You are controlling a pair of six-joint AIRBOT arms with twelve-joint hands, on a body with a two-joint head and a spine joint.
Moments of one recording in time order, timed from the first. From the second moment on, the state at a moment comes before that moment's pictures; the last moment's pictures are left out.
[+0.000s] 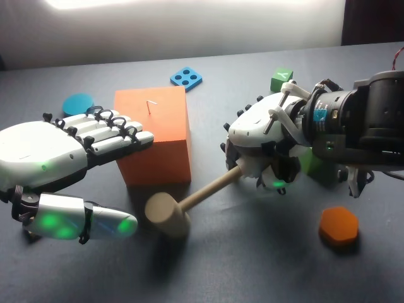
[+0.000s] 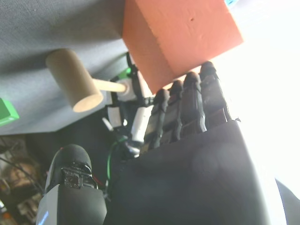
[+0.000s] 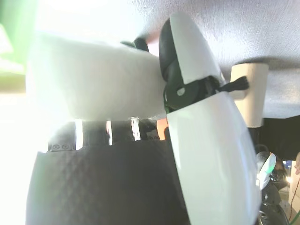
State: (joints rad) left arm 0.80 -0.83 1.06 0.27 -0.70 0.61; right arm -0.25 -1.37 1.22 -0.71 -0.35 -0.33
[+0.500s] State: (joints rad) left arm 0.80 -0.83 1.06 0.27 -0.70 0.61; right arm -0.25 -1.33 1.15 -0.69 -0.36 -0.35
